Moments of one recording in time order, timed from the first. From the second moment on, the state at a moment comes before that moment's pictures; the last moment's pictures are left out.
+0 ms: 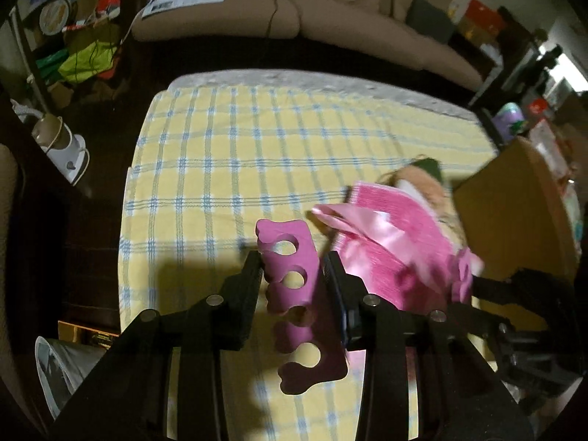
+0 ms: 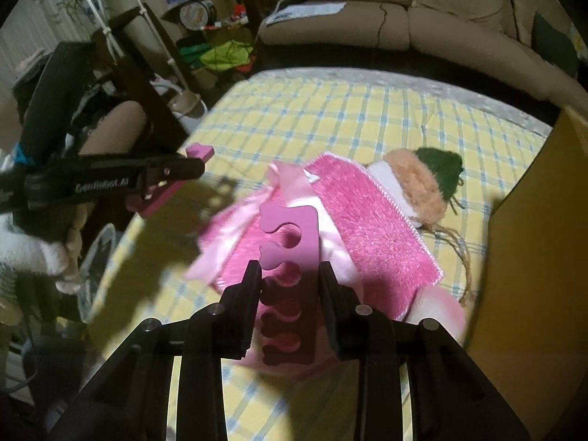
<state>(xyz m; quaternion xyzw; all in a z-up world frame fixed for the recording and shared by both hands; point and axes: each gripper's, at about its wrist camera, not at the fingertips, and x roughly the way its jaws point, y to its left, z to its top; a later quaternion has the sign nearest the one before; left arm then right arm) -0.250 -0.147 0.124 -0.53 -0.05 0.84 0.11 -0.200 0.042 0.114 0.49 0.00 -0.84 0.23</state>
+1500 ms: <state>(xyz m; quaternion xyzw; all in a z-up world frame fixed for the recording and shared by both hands) -0.178 0.131 0.196 -0.51 -0.13 0.80 0.28 -0.137 0.257 0.147 0.50 -0.12 -0.84 0.14</state>
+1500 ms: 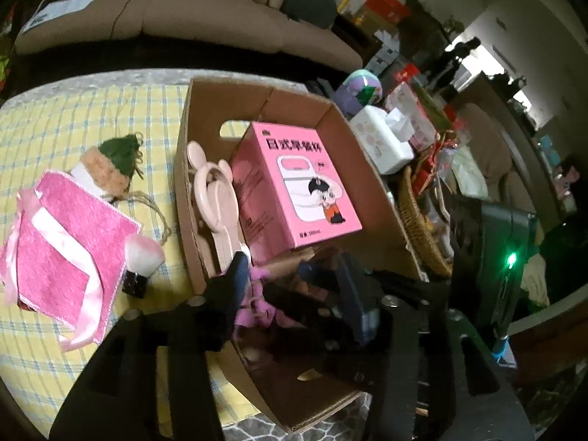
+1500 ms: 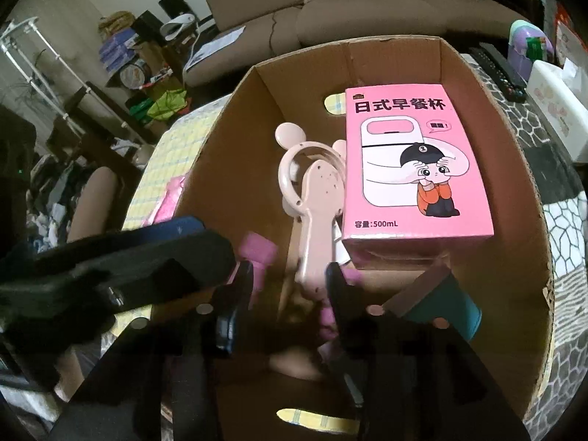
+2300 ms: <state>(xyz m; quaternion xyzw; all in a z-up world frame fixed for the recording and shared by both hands) -0.154 0.087 0.225 -0.50 -0.17 0.80 0.28 -0.090 0.293 0.206 0.47 -0.11 -0.87 0.09</state>
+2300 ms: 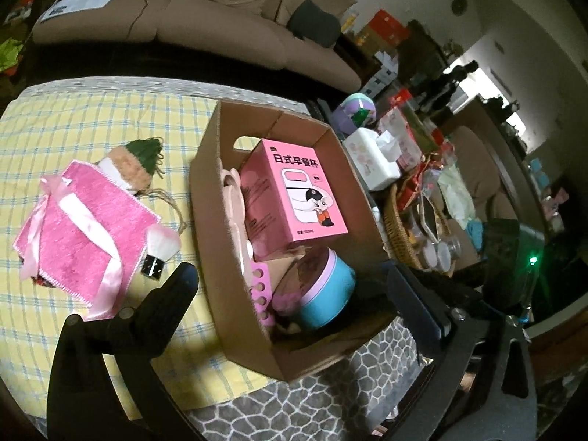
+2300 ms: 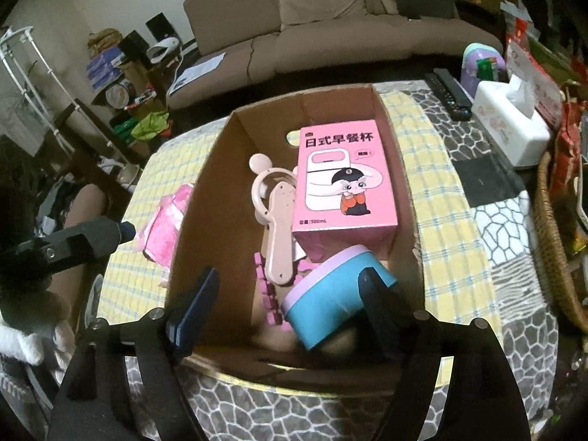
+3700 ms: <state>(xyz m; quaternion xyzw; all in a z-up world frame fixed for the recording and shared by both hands) -0.065 -0.153 0.211 -0.42 -0.03 0.90 0.09 -0.062 0.091 0.205 0.45 -0.03 -0.88 0.18</state>
